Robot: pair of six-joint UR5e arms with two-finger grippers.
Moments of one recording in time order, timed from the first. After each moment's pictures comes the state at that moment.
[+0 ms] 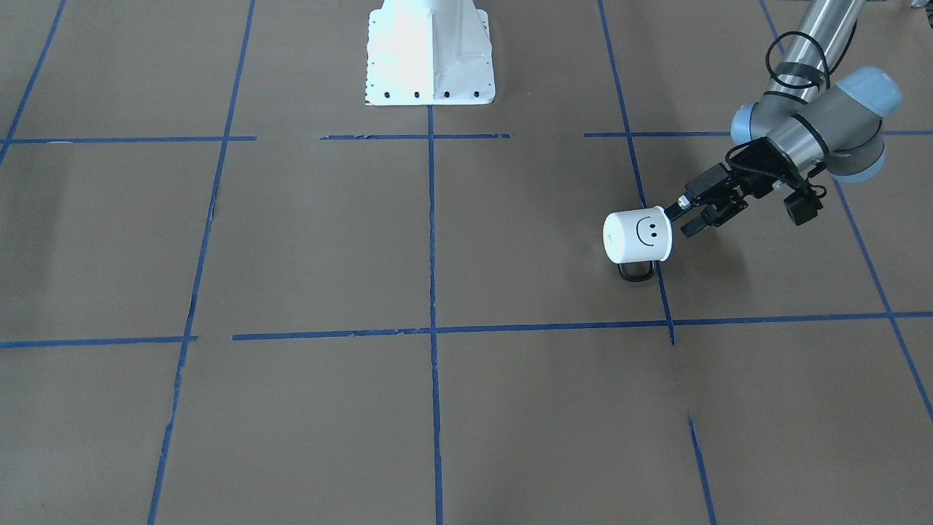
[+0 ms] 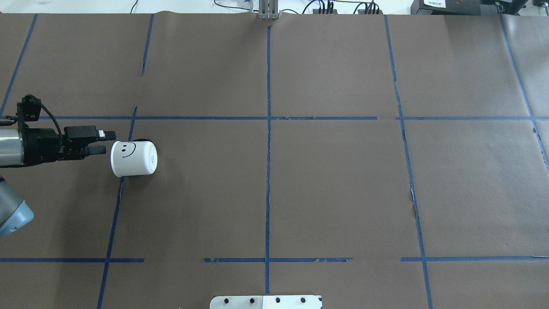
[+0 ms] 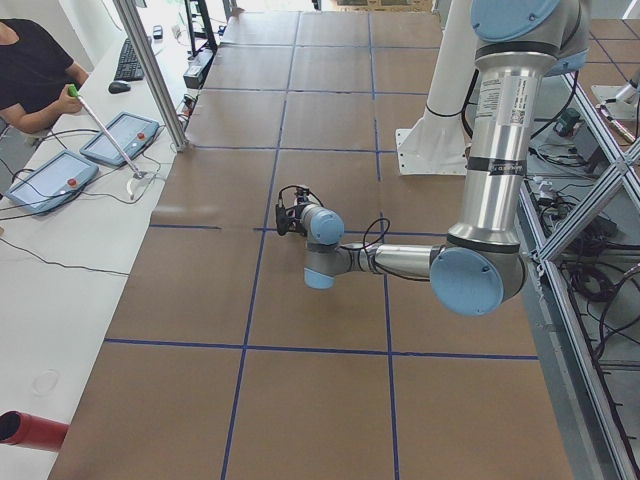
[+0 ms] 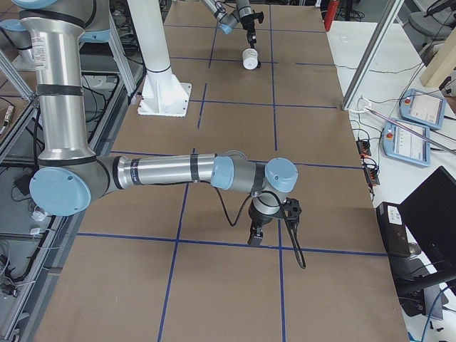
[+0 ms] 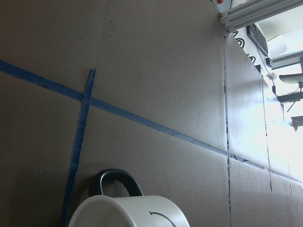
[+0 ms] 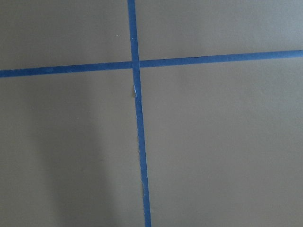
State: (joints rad) left arm -0.81 -1.67 -1.36 -3.34 -2.05 -1.70; right arm 1.53 -1.53 1.64 -1.83 2.27 0.01
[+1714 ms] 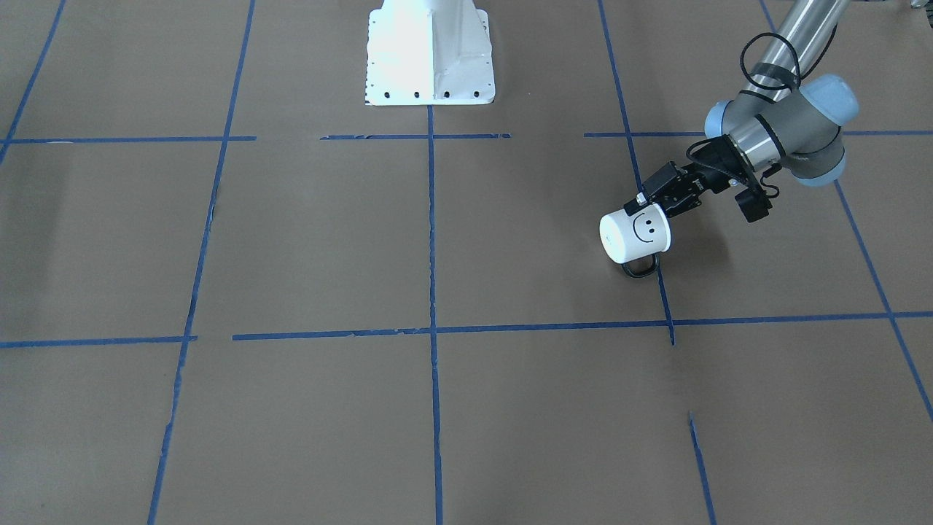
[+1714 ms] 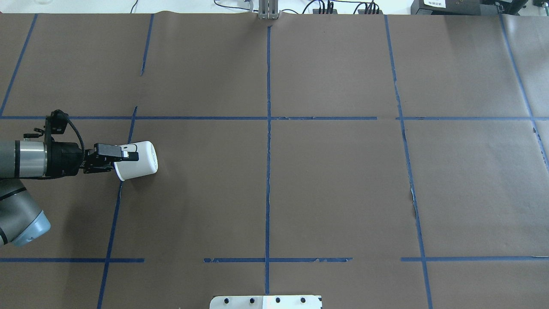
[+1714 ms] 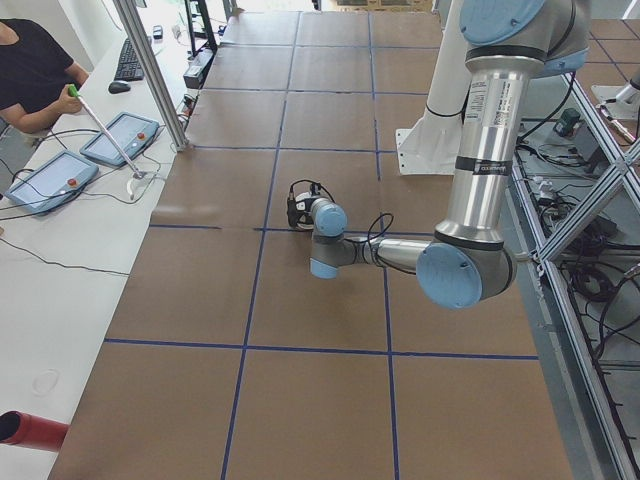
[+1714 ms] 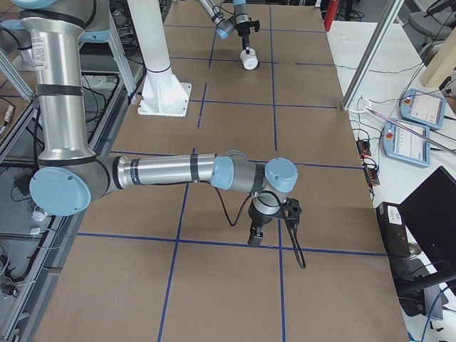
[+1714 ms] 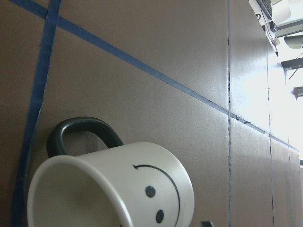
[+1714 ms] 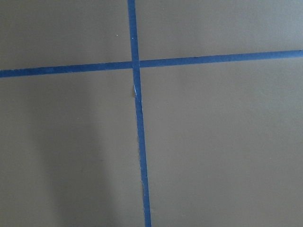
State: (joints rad) left arm -0.73 -1.70 -1.36 -3.34 -2.06 -1.70; right arm 1.53 -1.53 1.64 -1.83 2.27 0.01
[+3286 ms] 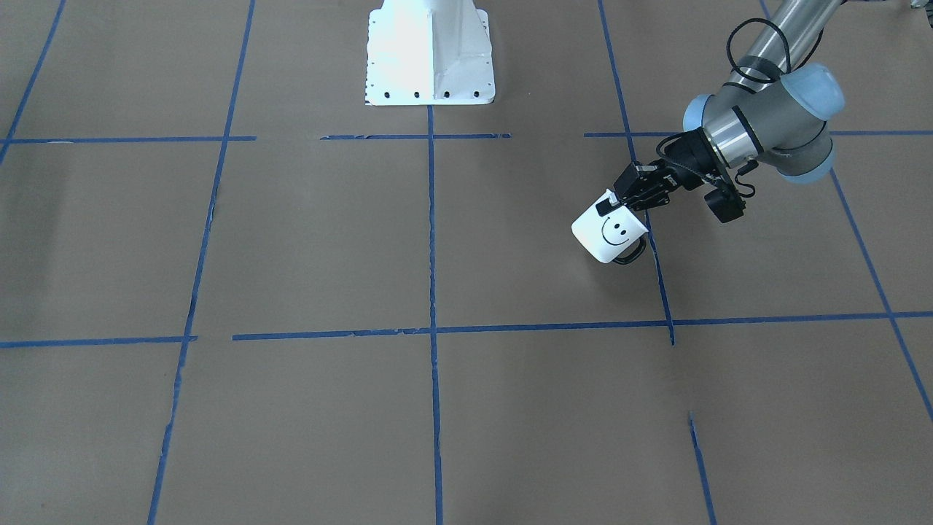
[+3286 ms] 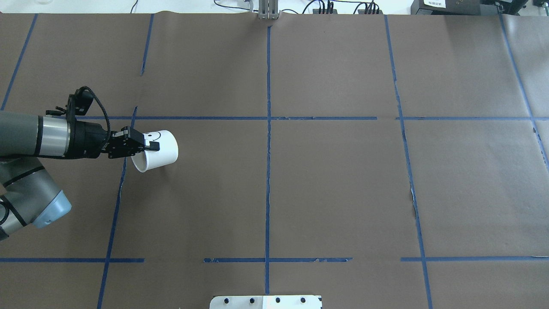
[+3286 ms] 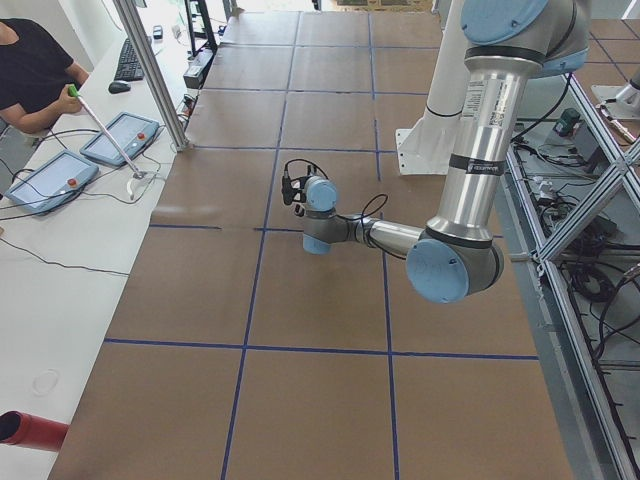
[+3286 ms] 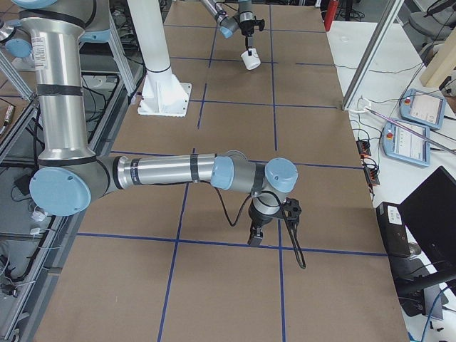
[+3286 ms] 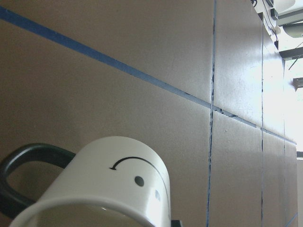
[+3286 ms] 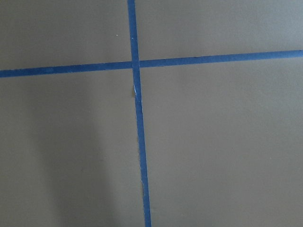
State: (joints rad) left arm -0.77 -1.79 -1.51 -3.05 -2.16 -1.70; right arm 1.53 -1.53 1.64 -1.83 2.27 0.01
